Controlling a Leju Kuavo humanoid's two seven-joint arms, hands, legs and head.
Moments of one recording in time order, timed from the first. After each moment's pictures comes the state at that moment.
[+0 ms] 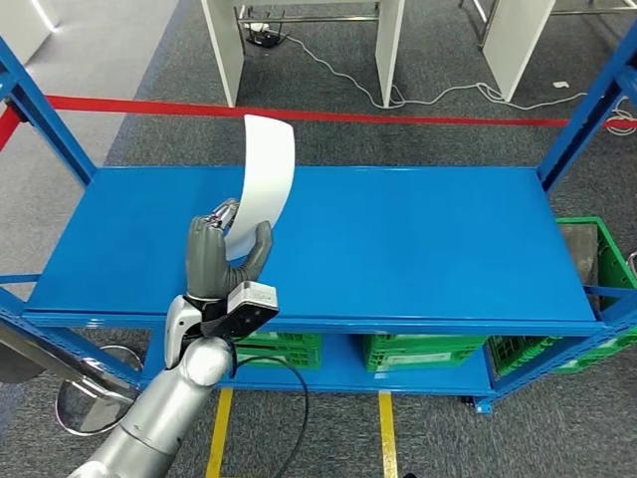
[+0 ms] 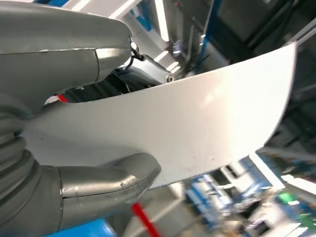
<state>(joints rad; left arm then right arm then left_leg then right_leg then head) -0.36 -0.18 -0.46 -1.19 -0.70 0.68 -0.48 -0.07 0.04 -0.01 -0.18 0.43 0.12 0.16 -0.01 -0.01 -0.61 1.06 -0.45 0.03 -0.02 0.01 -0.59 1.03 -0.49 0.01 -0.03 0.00</state>
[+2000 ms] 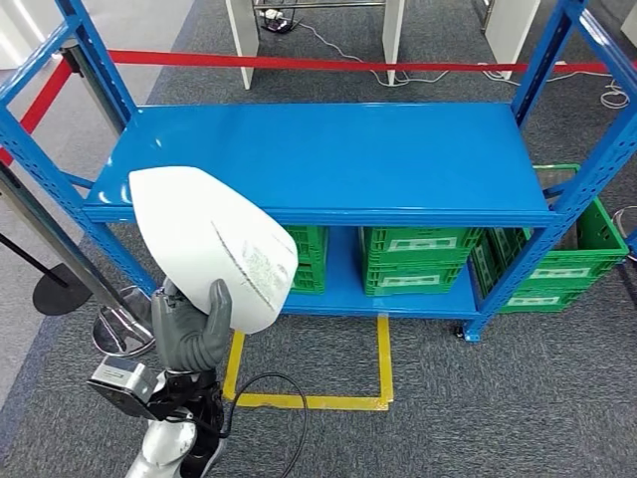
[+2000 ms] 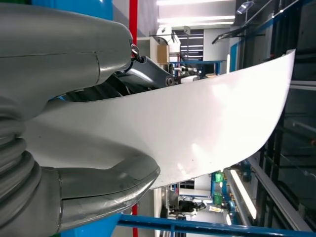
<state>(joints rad) -0.02 -0.19 -0.47 -1.54 -0.06 0.40 -0.68 -0.05 0.05 -0.10 -0.18 0.43 0.11 0.08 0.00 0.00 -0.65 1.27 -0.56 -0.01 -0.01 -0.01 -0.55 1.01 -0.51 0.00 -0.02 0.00</state>
